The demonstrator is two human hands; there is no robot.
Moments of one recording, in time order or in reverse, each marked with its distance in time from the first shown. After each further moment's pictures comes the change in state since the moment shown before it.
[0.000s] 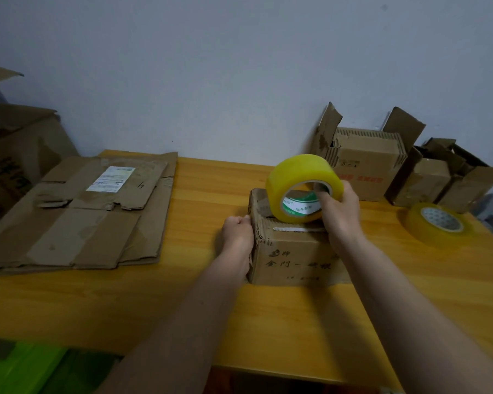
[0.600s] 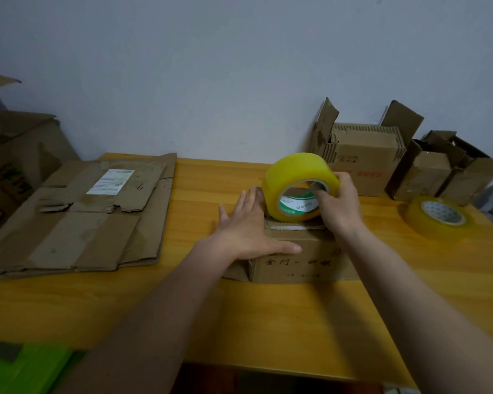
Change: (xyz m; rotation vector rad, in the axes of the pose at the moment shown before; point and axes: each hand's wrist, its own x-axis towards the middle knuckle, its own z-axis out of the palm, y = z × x) left_hand -0.020 0.033 -0.016 1.279 -0.415 0.543; right_hand 0.001 -0.006 -0.009 -0.165 -0.055 -0.043
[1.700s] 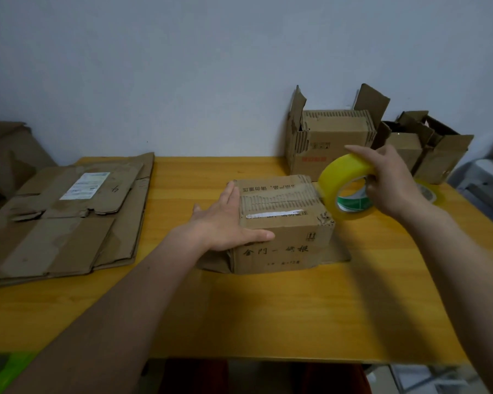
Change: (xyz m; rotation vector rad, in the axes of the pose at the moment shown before) left_hand 0.001 0.016 -0.004 0.138 -0.107 -0.043; right_hand 0.041 0.045 -0.126 -0.682 -0.041 -0.278
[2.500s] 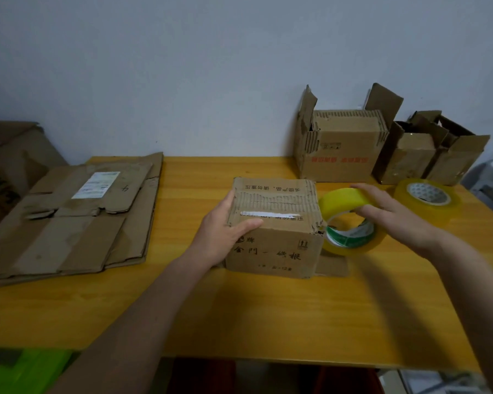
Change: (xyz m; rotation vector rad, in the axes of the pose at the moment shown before) left_hand -0.022 -0.016 0.022 -0.773 0.366 0.080; right_hand -0.041 -0.008 0.010 0.446 -0.440 0.218
